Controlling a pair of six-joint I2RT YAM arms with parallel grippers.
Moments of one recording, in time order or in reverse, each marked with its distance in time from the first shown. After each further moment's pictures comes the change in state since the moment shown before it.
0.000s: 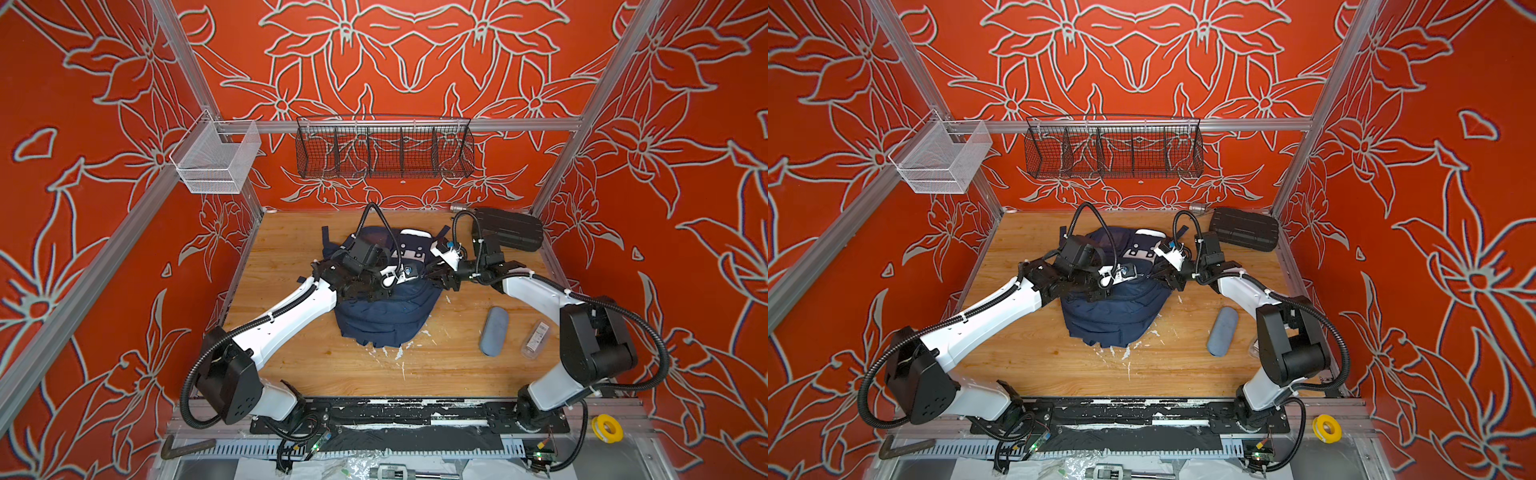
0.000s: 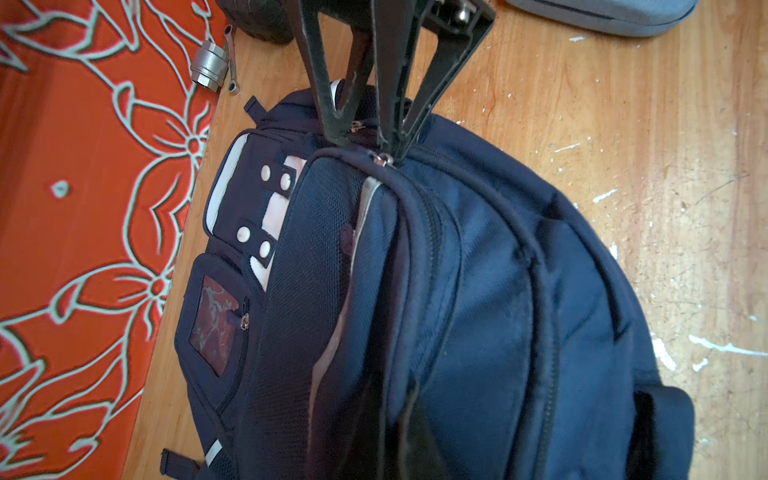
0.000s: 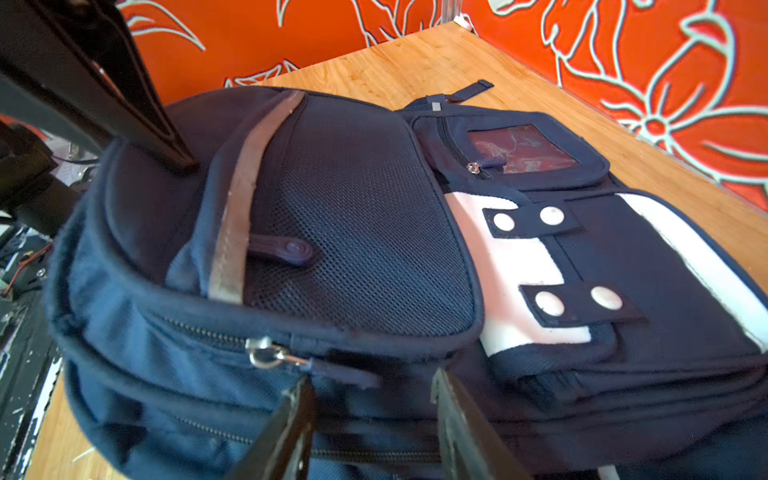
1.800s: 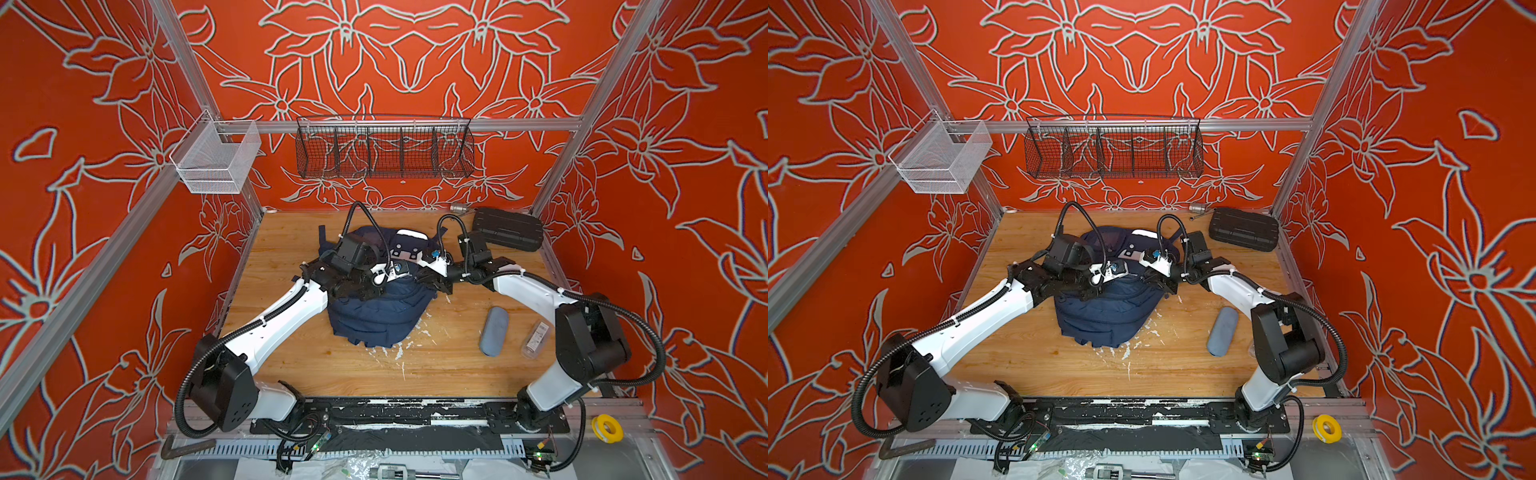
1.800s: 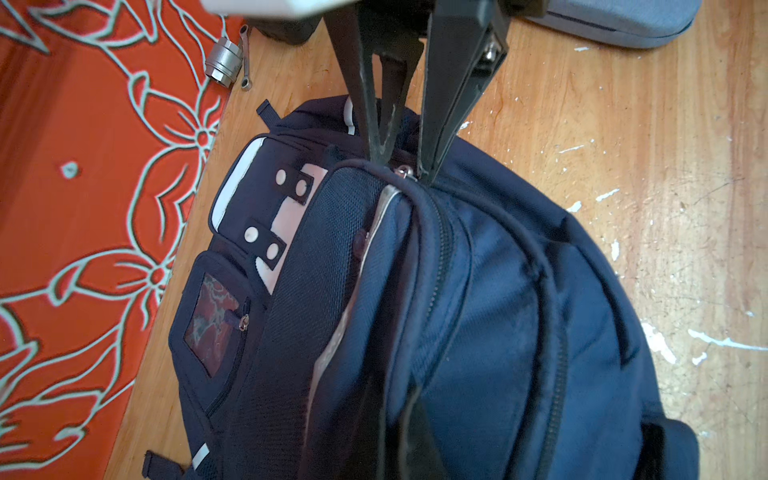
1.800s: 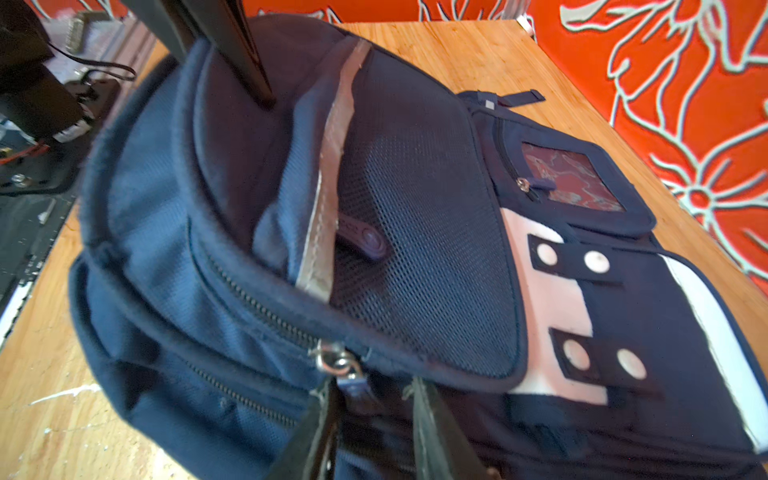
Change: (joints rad) left arm 0.076 -0.040 -0.046 0.030 0.072 -0.008; right arm 0.093 0.033 0.078 -0.125 0.047 -0.234
